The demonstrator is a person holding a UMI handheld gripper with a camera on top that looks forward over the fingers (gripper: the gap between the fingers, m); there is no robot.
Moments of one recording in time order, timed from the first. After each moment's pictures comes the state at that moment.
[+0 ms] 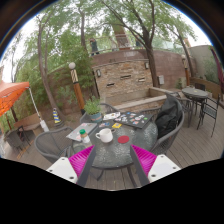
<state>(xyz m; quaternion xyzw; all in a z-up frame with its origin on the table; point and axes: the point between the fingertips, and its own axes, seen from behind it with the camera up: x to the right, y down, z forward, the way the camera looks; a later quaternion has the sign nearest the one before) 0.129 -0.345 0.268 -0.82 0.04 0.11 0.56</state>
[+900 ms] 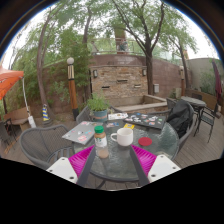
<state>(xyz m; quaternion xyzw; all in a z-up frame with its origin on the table) -0.082 -0.225 0.190 -0.81 0.05 0.02 0.59</state>
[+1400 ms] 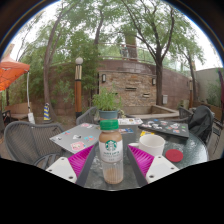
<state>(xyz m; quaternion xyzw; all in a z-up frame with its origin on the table) -0.138 -0.019 0.095 -0.78 0.00 0.01 0.63</state>
